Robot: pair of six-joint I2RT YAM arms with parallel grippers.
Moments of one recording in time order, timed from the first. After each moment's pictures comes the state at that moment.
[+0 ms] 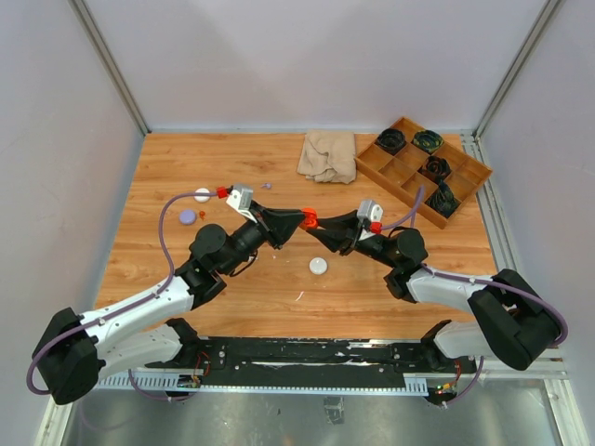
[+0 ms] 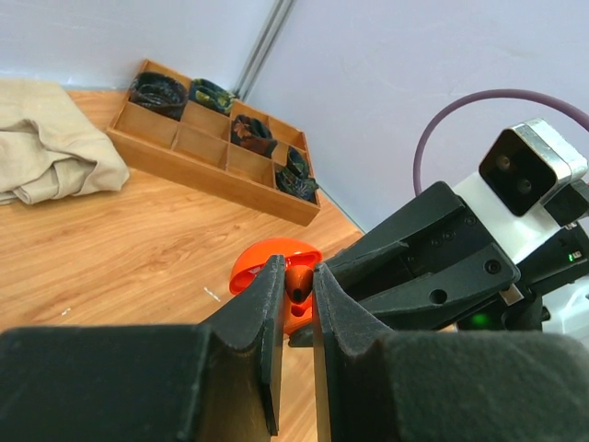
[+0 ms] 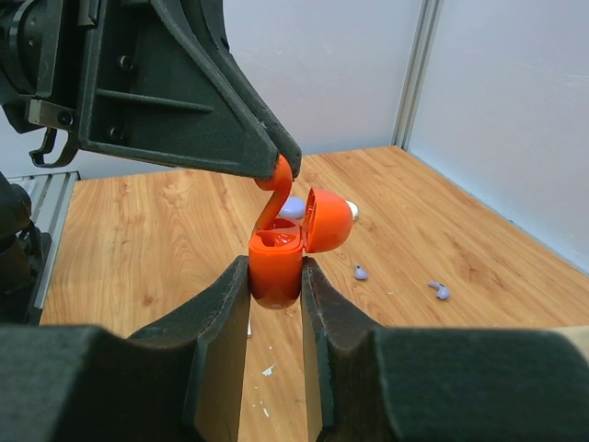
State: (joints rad) left arm -0.80 0.98 0.52 0.63 0.00 -0.53; right arm 0.65 1.32 0.39 1.28 -0.56 0.11
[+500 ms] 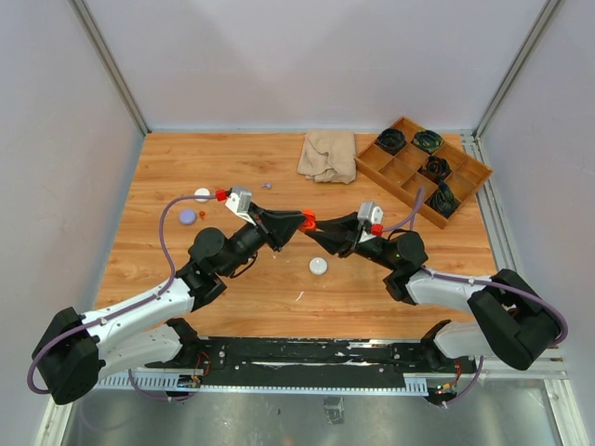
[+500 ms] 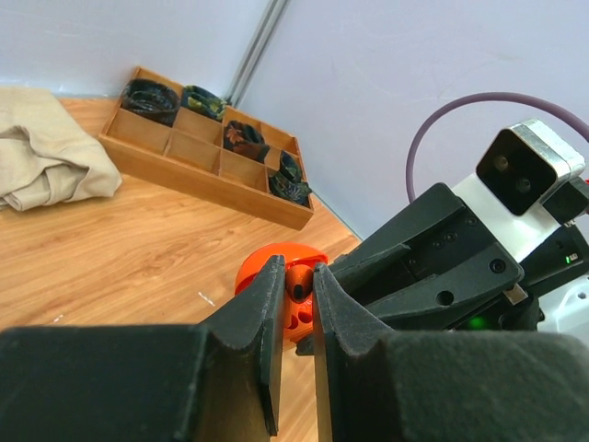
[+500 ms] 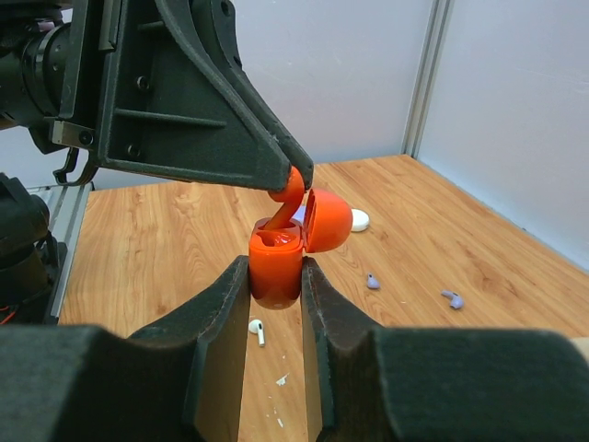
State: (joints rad) left arm -0.80 0.98 0.49 0.69 0.00 -0.53; right arm 0.67 1.32 0.38 1.31 -0.55 0.14
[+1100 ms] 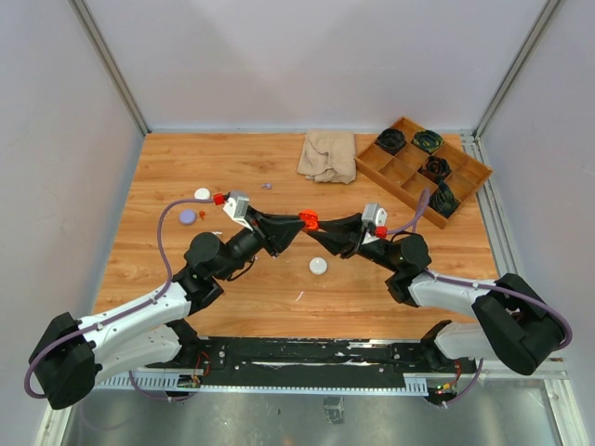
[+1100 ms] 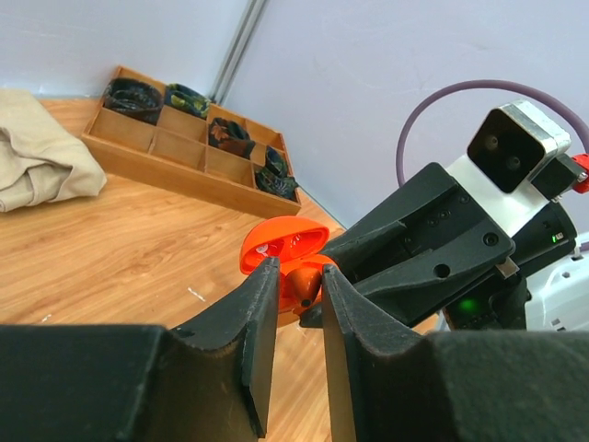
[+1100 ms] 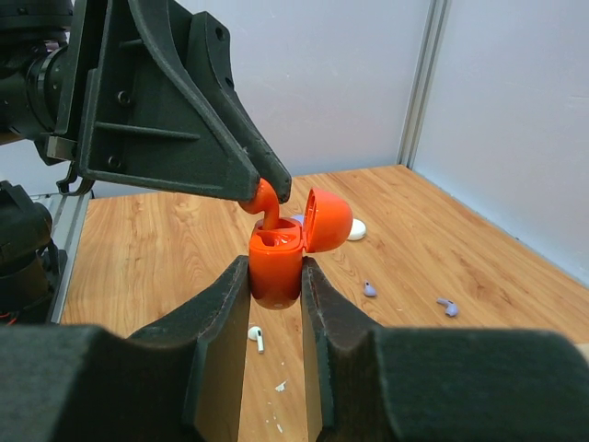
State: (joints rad) left arm -0.80 0.94 0.45 0.71 0.04 -0.53; right arm 0.67 1.28 0.37 1.32 -0.54 0.14
